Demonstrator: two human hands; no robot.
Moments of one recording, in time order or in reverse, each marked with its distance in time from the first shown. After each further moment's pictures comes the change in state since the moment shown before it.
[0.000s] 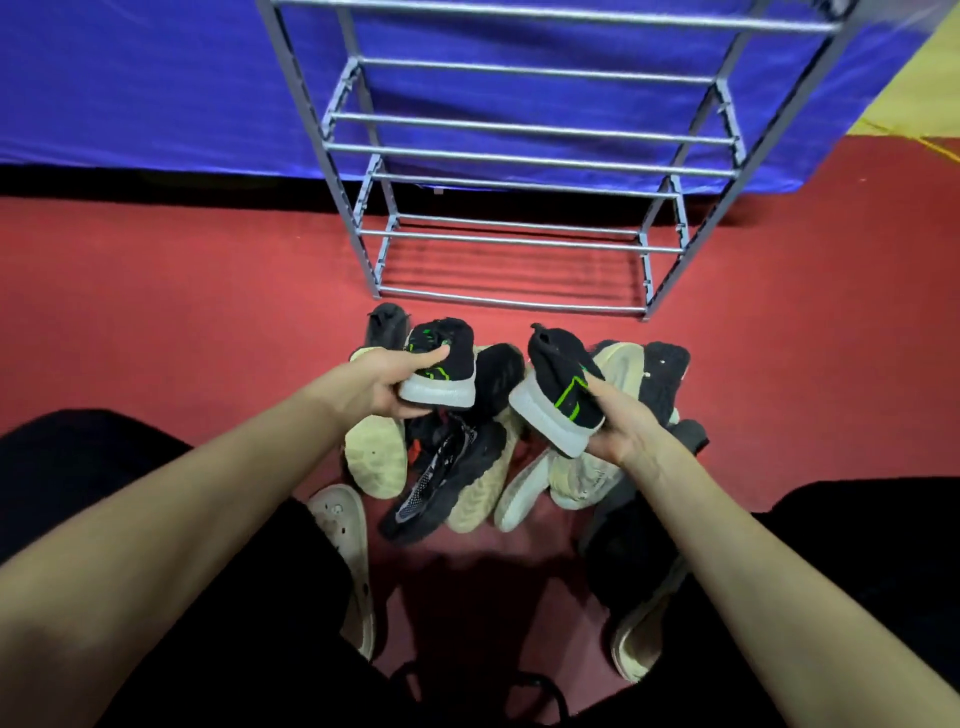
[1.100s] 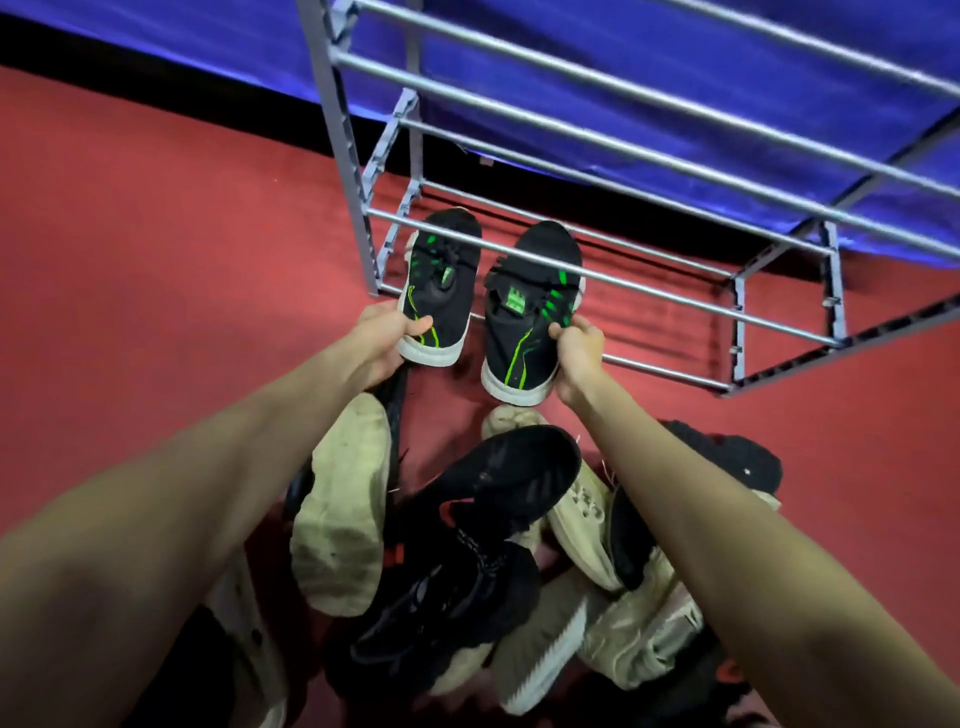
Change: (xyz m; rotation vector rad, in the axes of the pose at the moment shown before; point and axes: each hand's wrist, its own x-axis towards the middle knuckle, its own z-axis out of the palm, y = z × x) left_hand 0.235 0.070 -0.064 -0.457 0.041 0.283; right_hand 0.314 -0.044 0.081 -0.324 0.356 -0.338
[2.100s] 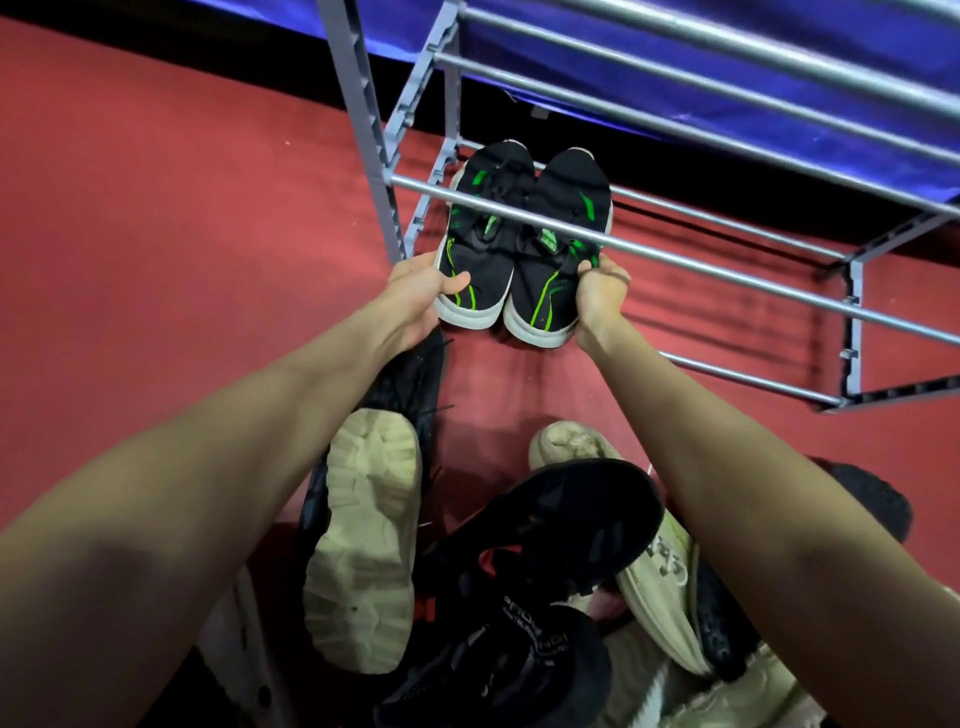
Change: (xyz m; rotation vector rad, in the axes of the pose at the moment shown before) left_hand 0.078 0.008 -0.004 -0.018 -0.037 0.060; right_hand 0.119 0.028 0.068 -0.041 0.039 -0.149
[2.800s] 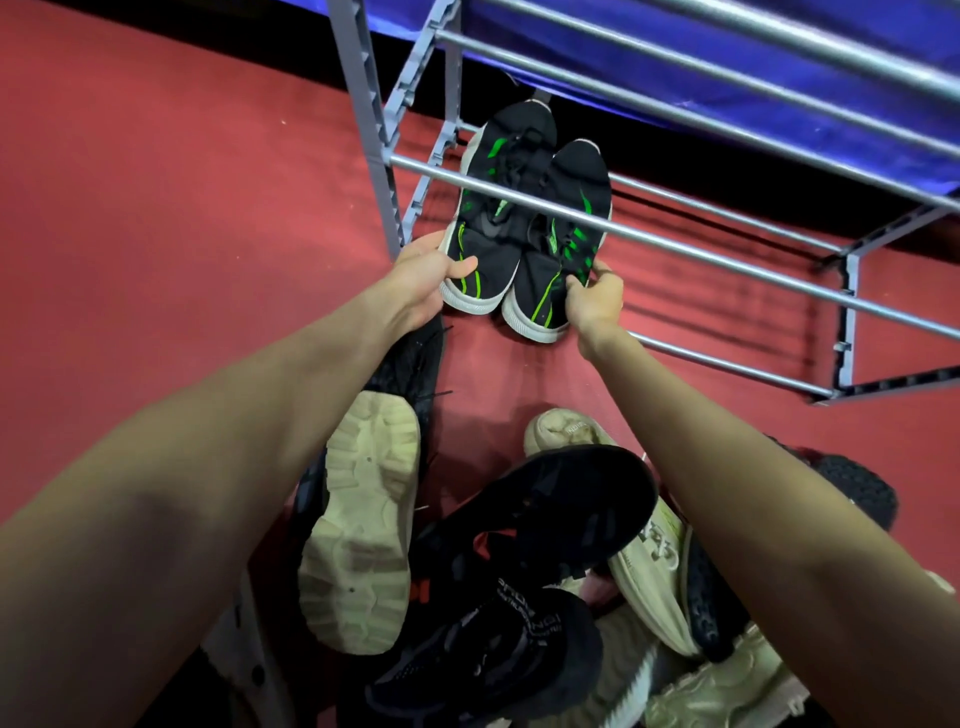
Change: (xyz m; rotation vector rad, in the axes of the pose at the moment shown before) left_hand 0.005 -0.002 0.005 0.039 -0.016 0.002; right_hand -0.014 0.012 -0.014 -0.376 0.010 -0.068
